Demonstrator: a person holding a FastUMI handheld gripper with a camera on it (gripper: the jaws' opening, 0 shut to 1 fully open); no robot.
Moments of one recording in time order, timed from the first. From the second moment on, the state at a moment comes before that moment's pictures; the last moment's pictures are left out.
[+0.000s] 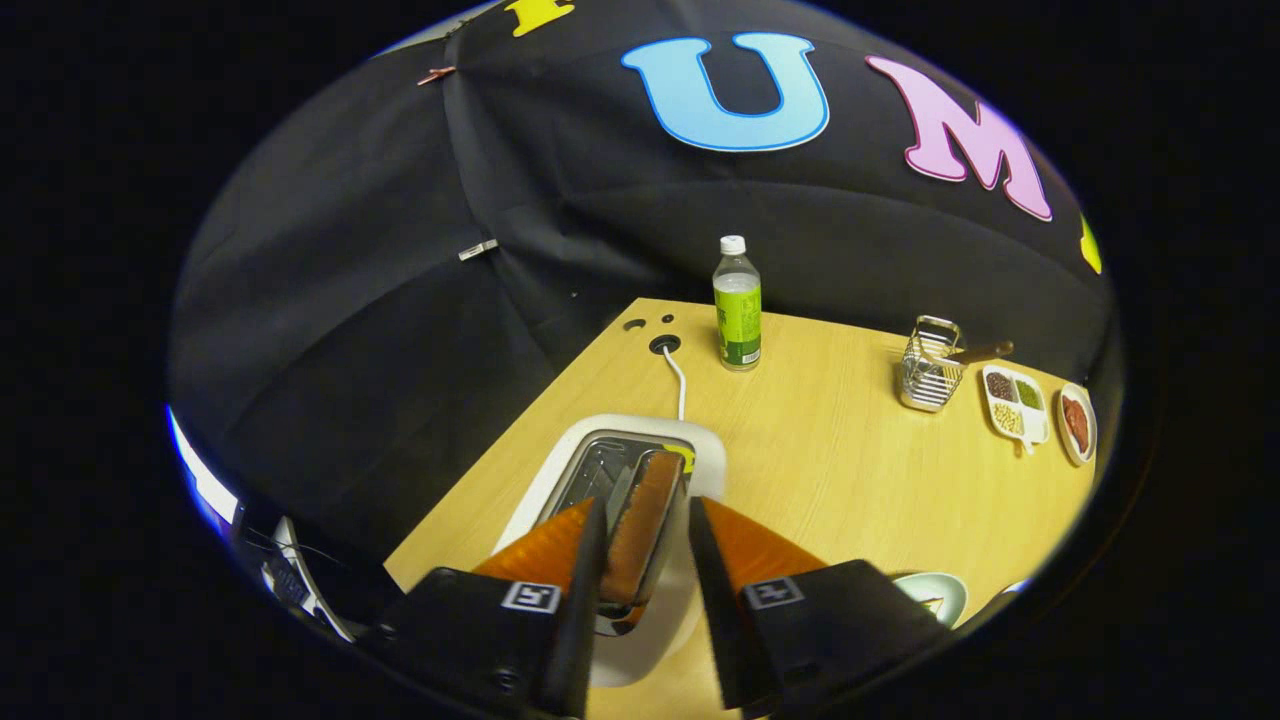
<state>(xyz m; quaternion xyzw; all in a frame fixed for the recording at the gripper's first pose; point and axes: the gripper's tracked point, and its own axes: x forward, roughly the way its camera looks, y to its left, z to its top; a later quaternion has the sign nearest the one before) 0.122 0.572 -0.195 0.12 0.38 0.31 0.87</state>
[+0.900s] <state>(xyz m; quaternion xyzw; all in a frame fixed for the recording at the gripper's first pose) 0.110 0.493 -0.066 0.21 0.28 0.32 0.88</state>
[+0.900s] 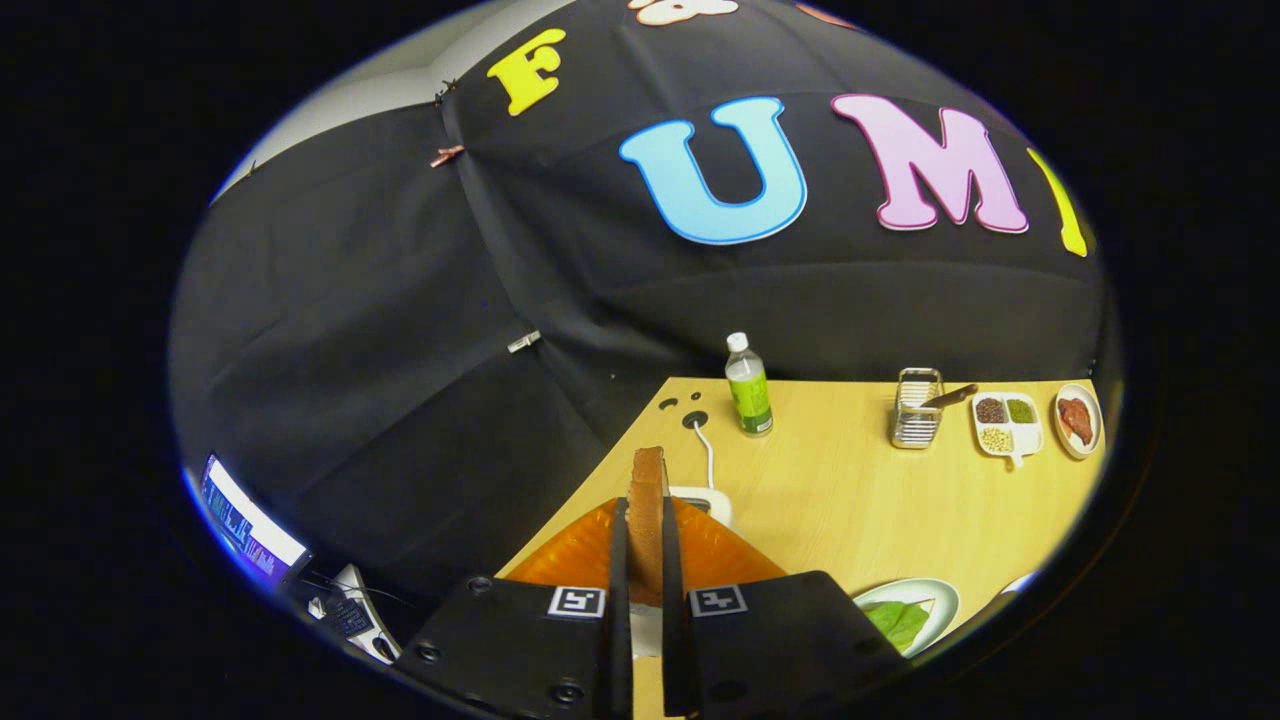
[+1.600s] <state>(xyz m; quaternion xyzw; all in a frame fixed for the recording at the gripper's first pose) 0.076 0.321 -0.202 0.24 0.33 0.17 0.90</state>
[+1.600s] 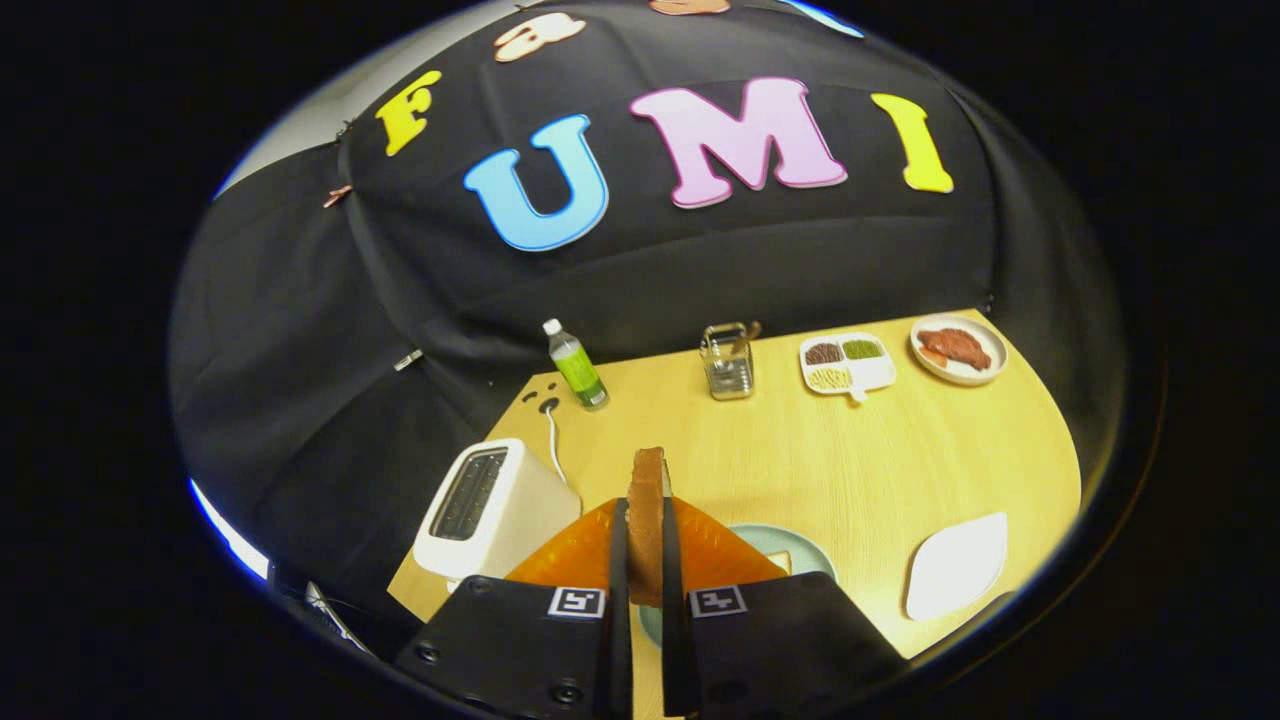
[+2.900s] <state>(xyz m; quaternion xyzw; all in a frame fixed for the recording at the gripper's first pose) 0.053 0.279 -0.383 0.18 0.42 0.11 0.88</state>
